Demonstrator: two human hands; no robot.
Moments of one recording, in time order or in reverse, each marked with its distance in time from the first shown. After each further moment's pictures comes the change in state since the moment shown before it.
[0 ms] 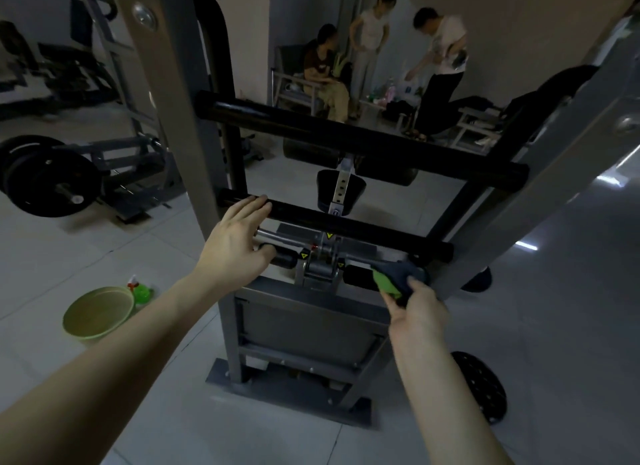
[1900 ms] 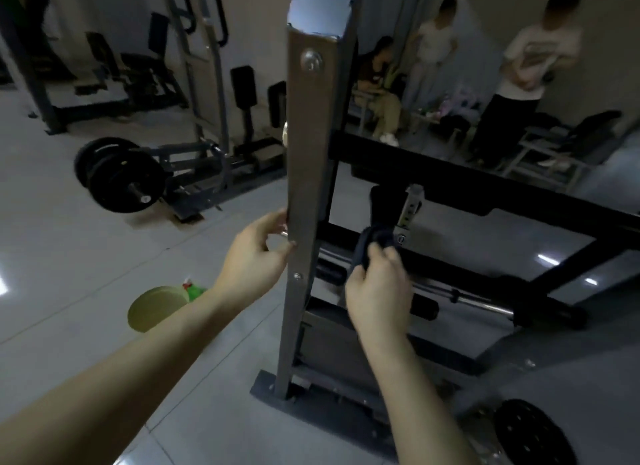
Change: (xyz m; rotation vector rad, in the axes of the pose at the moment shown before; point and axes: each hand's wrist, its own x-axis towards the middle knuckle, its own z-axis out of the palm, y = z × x) left_hand 0.002 -0.082 -0.079 -0.410 0.151 -0.258; right_hand -0.090 0.120 0.134 -1.526 -0.427 -1.028
